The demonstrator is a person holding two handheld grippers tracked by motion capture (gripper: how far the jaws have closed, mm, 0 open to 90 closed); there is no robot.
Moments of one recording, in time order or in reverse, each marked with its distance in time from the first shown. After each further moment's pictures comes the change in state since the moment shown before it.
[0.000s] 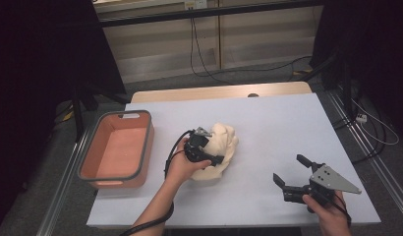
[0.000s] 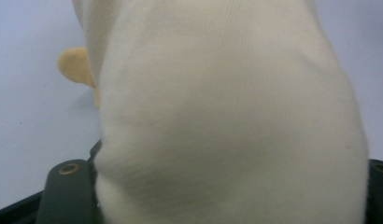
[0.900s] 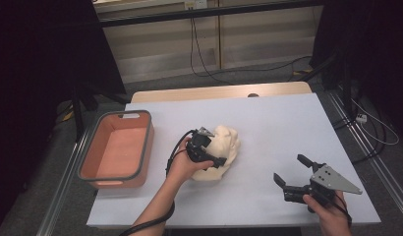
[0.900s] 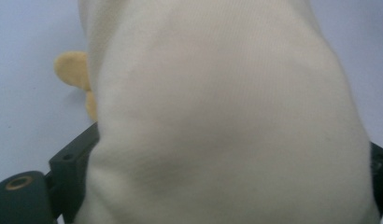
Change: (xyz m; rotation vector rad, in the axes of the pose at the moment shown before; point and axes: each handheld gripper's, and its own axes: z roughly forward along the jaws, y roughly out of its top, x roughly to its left) left arm -0.003 0.004 0.004 0.023 -0.002 0.007; right arm -0.001 0.000 -0.001 -0.006 -0.006 -0.005
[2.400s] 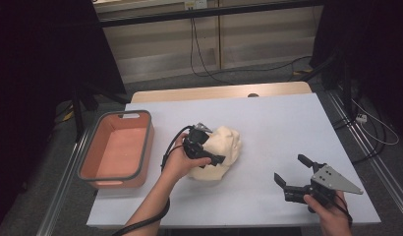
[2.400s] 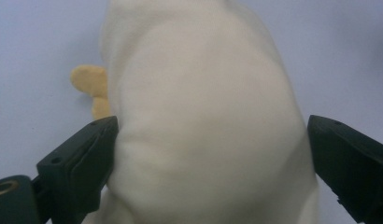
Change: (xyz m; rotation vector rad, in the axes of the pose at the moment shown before) left arm -0.004 0.012 -0.026 0.003 -0.016 0.002; right arm 0.000 0.000 -0.001 -0.002 -0.002 0.002
